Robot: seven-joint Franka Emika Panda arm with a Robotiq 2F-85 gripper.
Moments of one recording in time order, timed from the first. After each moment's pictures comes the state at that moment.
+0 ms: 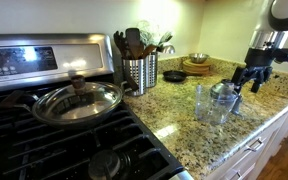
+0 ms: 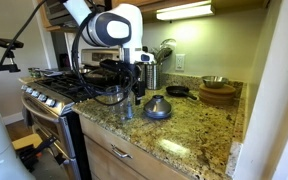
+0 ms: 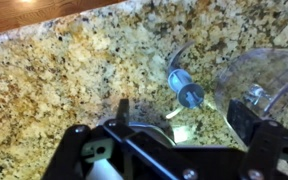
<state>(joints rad) -0.06 -0.16 -0.07 -2.64 0.05 2.50 0.01</state>
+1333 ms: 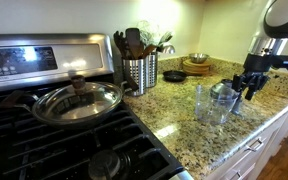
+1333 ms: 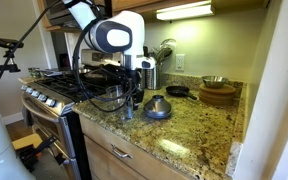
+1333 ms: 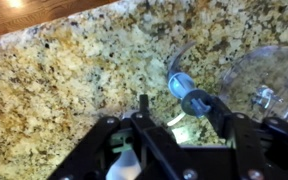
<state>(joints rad) -0.06 -0.10 -0.07 -2.64 0.13 2.56 -0.02</state>
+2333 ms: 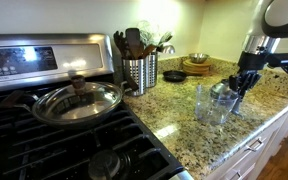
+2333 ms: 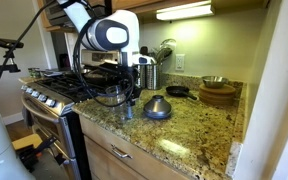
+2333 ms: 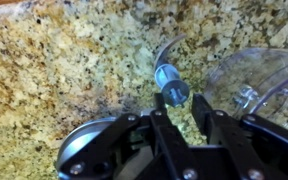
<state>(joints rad) -0.05 -0.11 -0.02 -2.63 0.05 2.56 0.00</state>
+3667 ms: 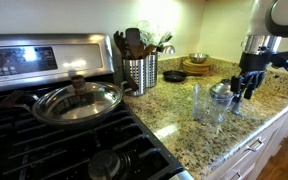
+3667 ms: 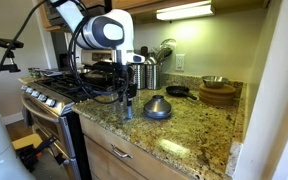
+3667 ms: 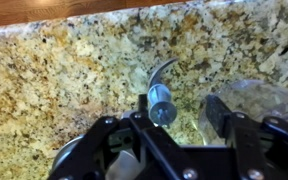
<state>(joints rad) -0.03 -0.15 0.00 -2.65 -0.02 2.48 0.07</state>
